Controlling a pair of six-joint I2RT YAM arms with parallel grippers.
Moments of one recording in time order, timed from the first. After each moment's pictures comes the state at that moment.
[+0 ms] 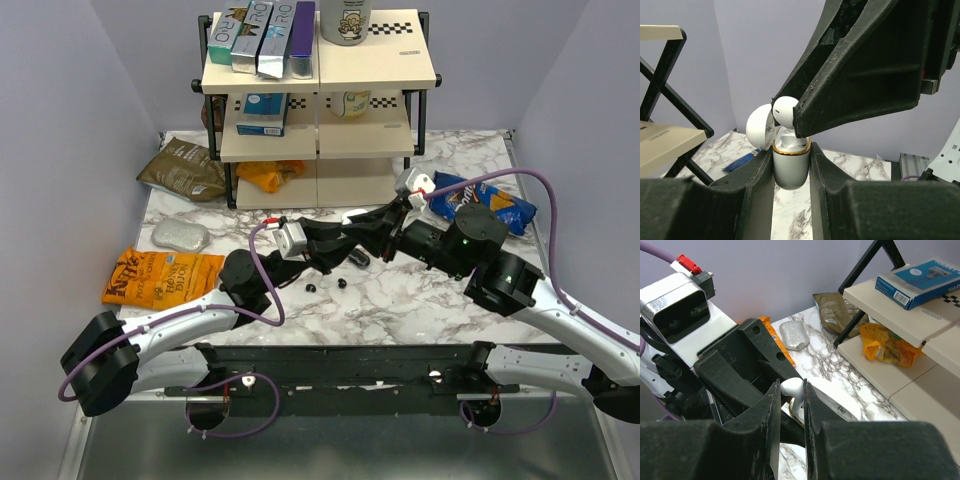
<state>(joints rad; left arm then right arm) -0.91 1.11 0.56 1.06 0.27 -0.11 0.99 0.97 1.12 -0.13 -0.08 0.02</state>
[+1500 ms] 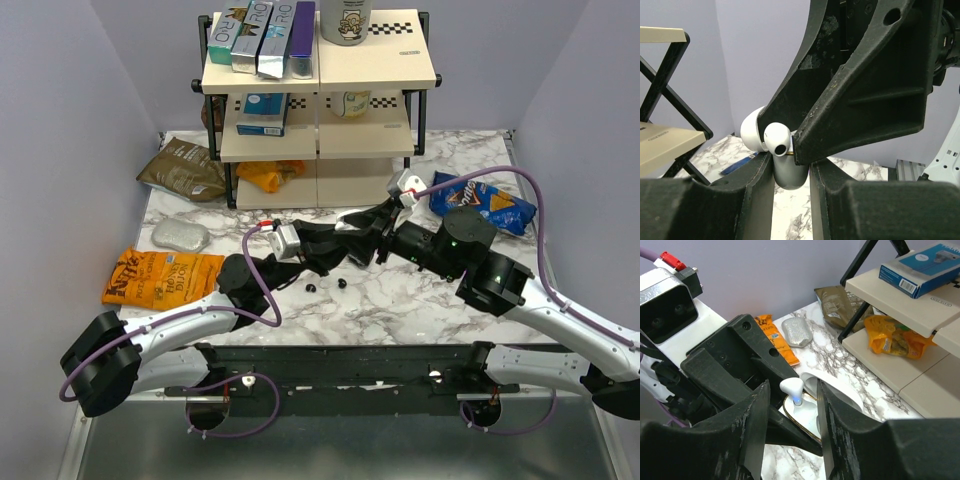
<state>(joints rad) -0.90 1.11 0.53 1.13 0.26 -0.15 1.00 0.99 1.09 -0.08 -0.03 0.08</state>
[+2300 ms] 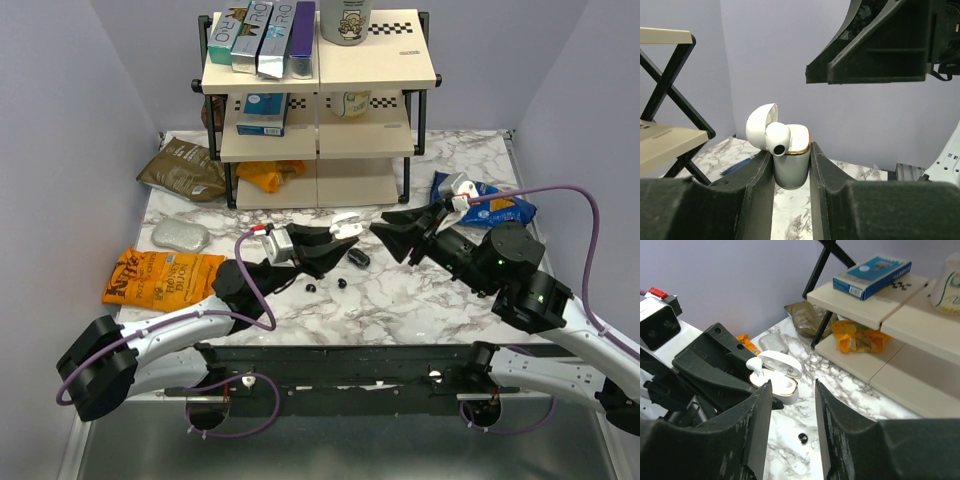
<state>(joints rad) -0.90 1.08 0.49 1.16 0.25 -0.16 1.00 0.80 1.06 -0.18 0.14 0.11</state>
